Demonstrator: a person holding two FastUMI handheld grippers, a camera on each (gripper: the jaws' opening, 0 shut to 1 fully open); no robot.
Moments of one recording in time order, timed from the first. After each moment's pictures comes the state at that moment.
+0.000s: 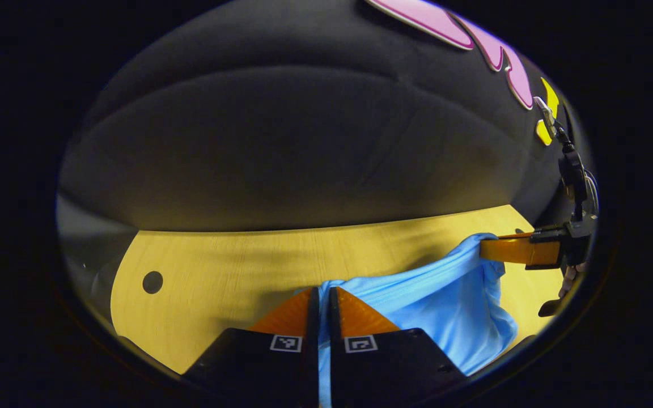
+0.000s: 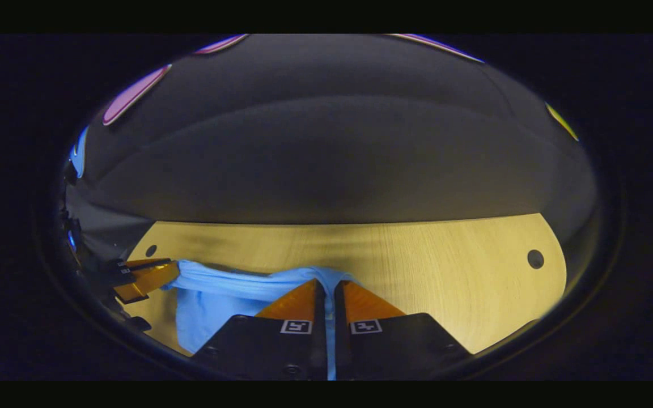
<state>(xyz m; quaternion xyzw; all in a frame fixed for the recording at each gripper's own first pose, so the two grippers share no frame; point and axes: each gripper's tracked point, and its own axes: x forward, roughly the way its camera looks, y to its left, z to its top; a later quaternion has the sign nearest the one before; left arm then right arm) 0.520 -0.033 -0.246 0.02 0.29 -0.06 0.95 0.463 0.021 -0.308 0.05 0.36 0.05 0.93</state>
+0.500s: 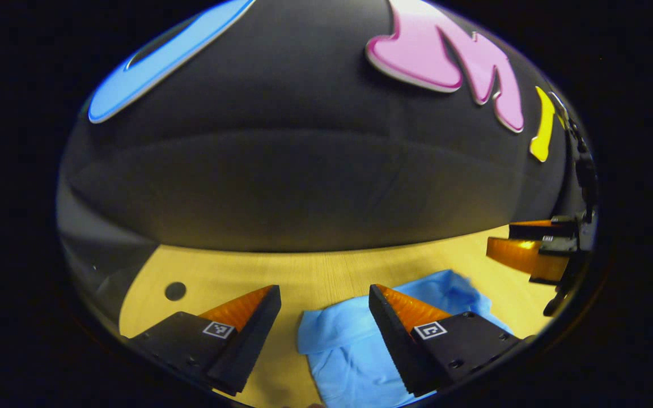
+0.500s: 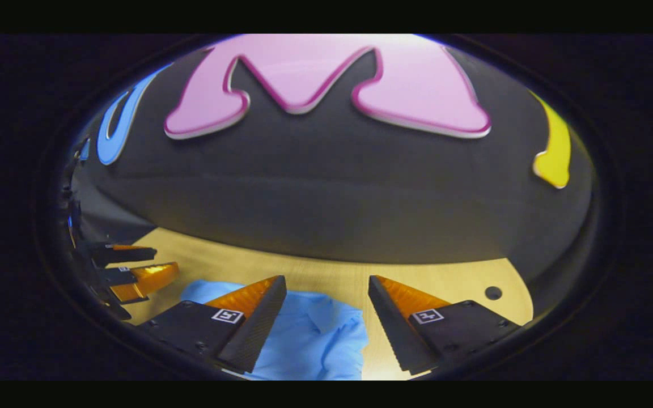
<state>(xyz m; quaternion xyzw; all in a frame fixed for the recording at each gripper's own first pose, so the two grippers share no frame) 0.470 -0.030 -0.172 0.03 0.19 -0.05 0.98 0.429 -0.002 -0.190 0.00 0.19 0.04 0.98</state>
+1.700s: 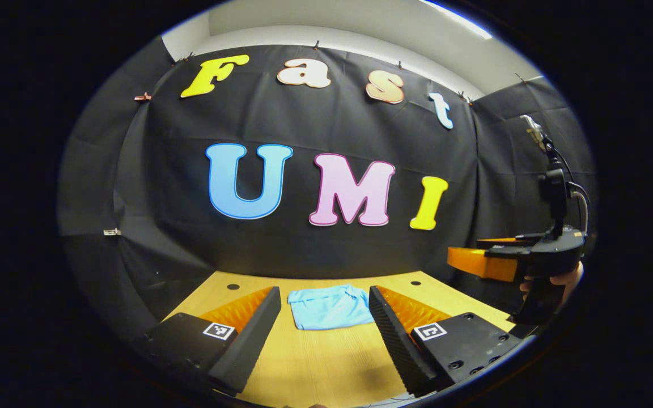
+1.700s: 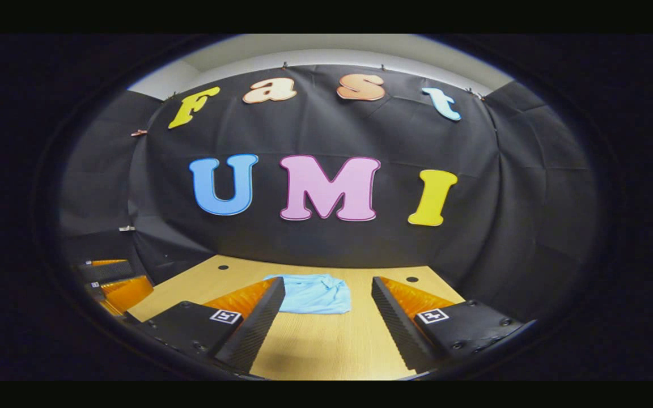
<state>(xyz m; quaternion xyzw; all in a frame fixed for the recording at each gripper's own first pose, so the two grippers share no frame) -0.053 -0.058 -0.024 -0.02 0.01 -0.09 1.00 -0.049 0.017 -0.003 0.00 0.06 0.01 1.00</state>
